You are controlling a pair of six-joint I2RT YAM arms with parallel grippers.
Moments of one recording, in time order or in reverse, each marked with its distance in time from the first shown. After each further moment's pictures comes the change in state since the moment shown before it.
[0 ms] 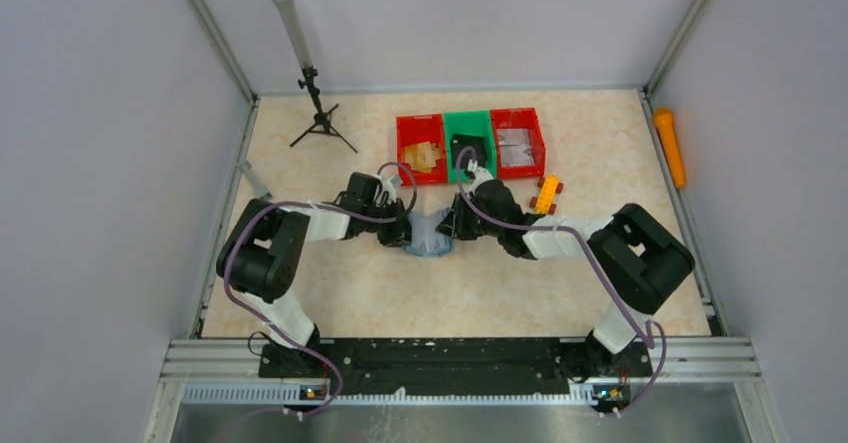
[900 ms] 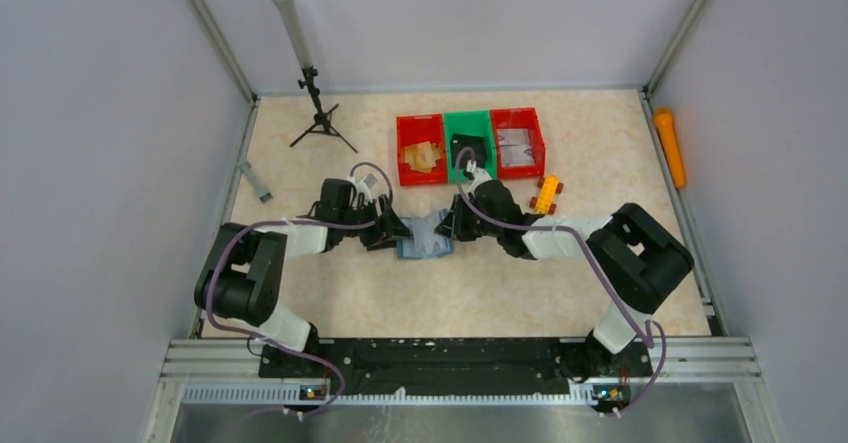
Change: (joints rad) left arm 0.124 -0.180 -0.150 0.066 0.030 -0.050; right arm 0.000 0.003 0.001 -0.006 -0.018 0.007
